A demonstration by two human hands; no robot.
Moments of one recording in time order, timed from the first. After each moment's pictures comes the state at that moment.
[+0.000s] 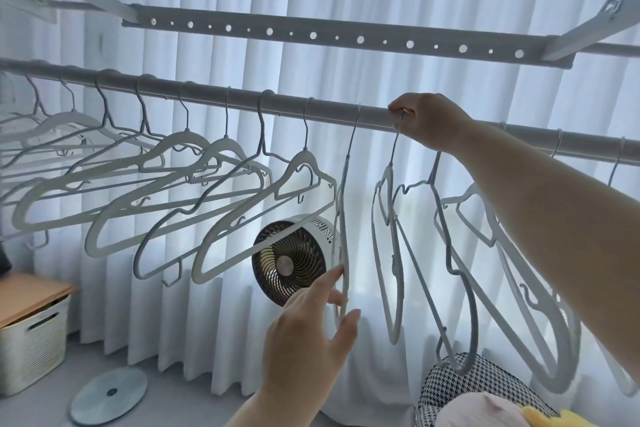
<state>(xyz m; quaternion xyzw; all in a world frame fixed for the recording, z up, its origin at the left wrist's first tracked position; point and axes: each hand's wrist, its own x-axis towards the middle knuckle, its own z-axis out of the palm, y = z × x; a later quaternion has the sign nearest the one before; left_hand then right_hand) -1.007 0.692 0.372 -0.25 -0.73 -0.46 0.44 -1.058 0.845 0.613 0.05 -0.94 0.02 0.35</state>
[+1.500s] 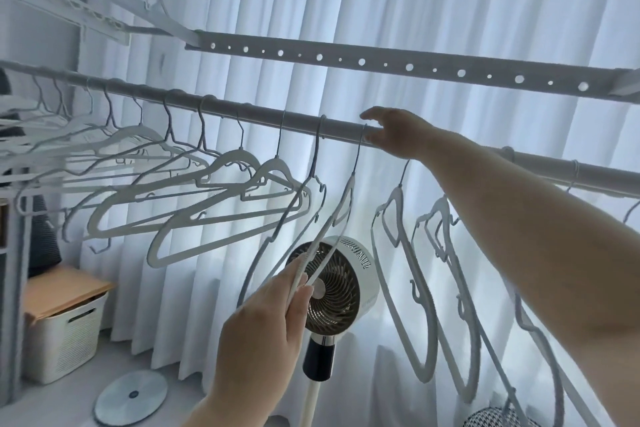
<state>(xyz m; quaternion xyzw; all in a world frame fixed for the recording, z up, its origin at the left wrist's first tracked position) -1.023 0.609 0.393 -0.16 -0.77 -0.35 0.51 -1.111 0.757 0.626 0.13 -0.95 -0.02 0.30</state>
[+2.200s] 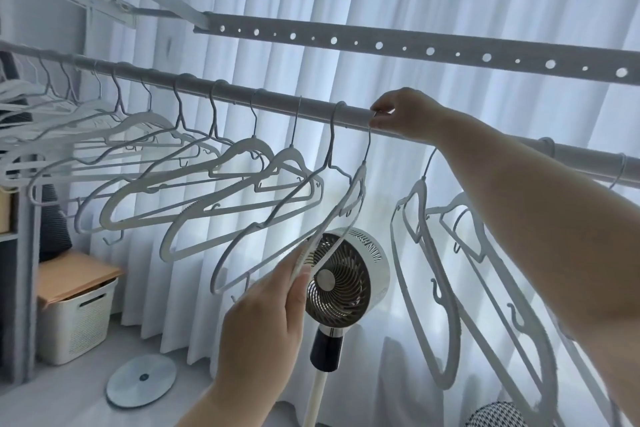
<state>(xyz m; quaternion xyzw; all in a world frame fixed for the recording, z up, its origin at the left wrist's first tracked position) -1.041 0.592 0.390 -0.15 -0.76 -0.40 0.49 -1.134 0.739 0.631 0.15 -0.94 0.00 0.30</state>
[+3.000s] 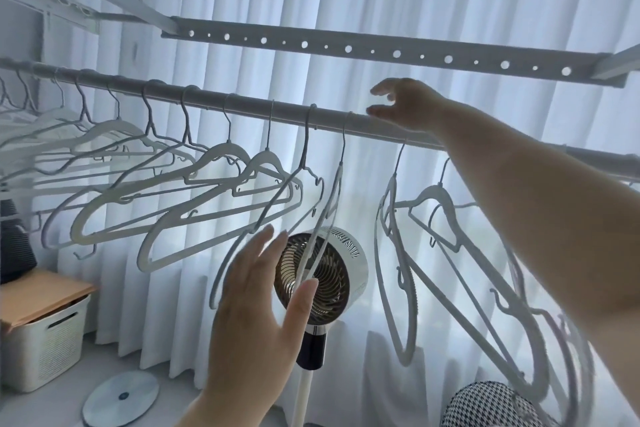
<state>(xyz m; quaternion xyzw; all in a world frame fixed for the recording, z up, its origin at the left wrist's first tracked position) -1.025 0.604 0.397 -0.17 -0.73 -0.40 0.53 -1.111 0.768 0.642 0.13 -0.94 0.01 0.33</state>
